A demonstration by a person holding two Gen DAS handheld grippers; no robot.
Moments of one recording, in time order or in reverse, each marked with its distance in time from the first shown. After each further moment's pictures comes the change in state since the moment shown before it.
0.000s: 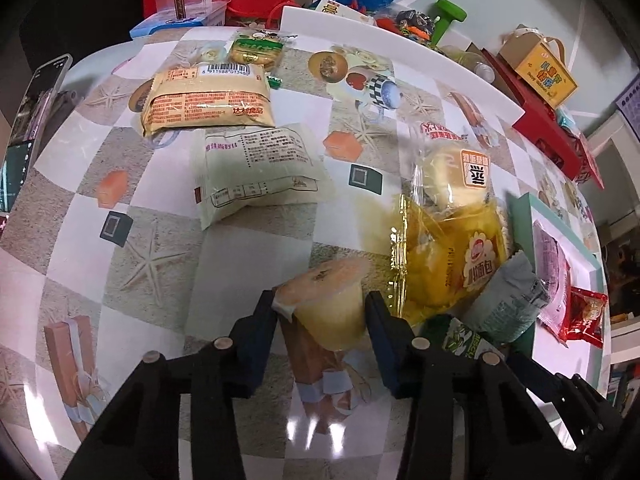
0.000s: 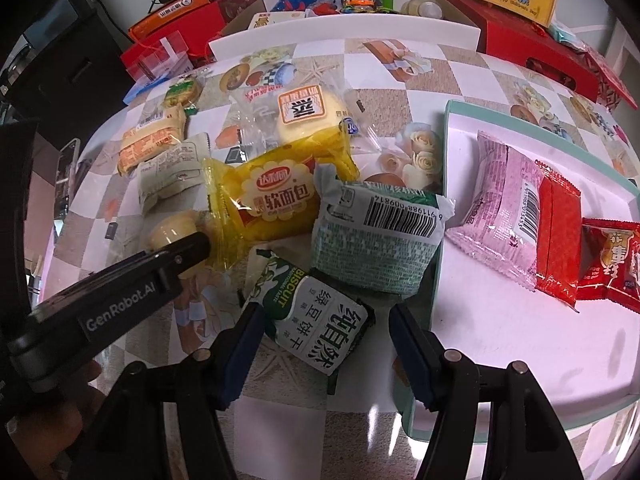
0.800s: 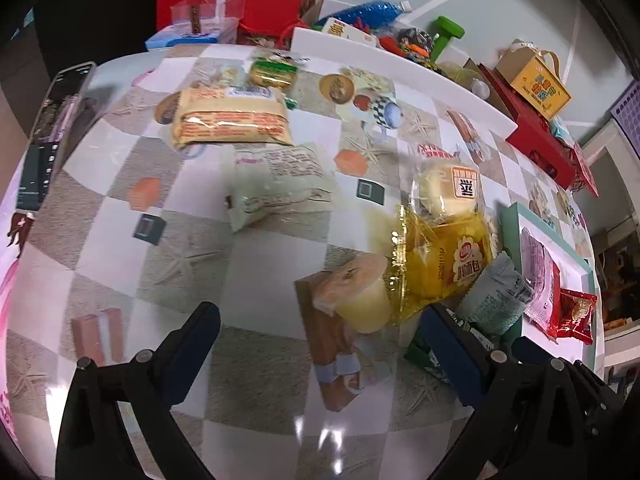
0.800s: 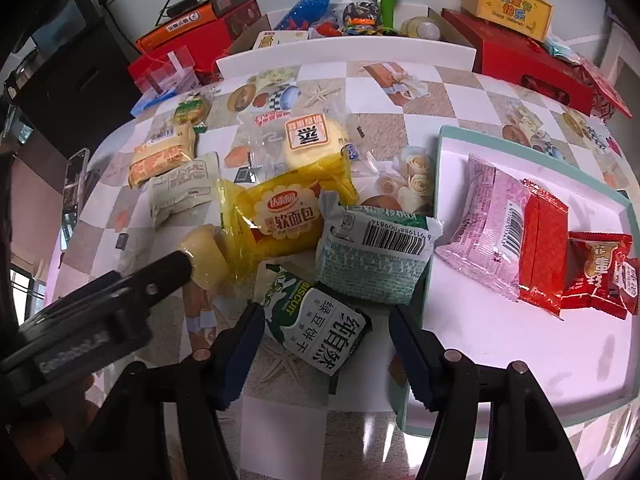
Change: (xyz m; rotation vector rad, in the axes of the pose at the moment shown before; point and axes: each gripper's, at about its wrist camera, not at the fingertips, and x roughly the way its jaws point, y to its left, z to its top) left arm -0.026 0.008 -0.004 -0.005 -0.041 -0.004; right arm -0.016 0.003 0.001 -0.010 -0.050 -0.004
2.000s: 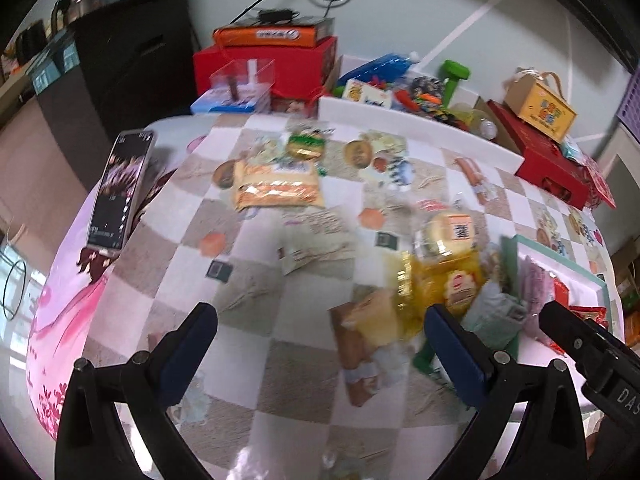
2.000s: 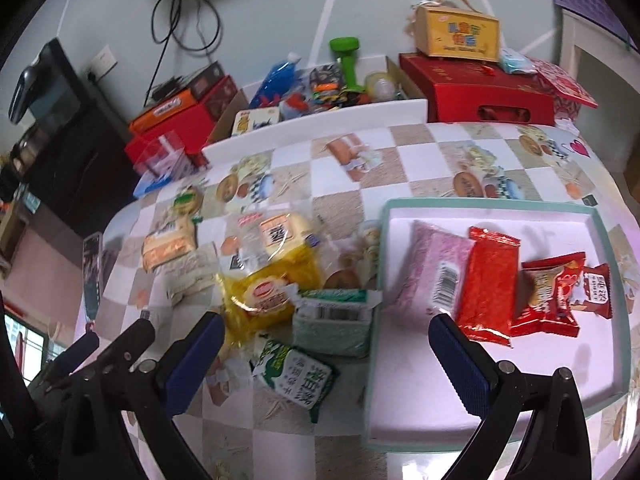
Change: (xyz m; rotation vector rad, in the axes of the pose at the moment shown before) left arm -0.063 -0.003 -0.005 0.020 -0.176 0.165; right arm -0.057 -0.031 0.019 0.119 -0.188 0.030
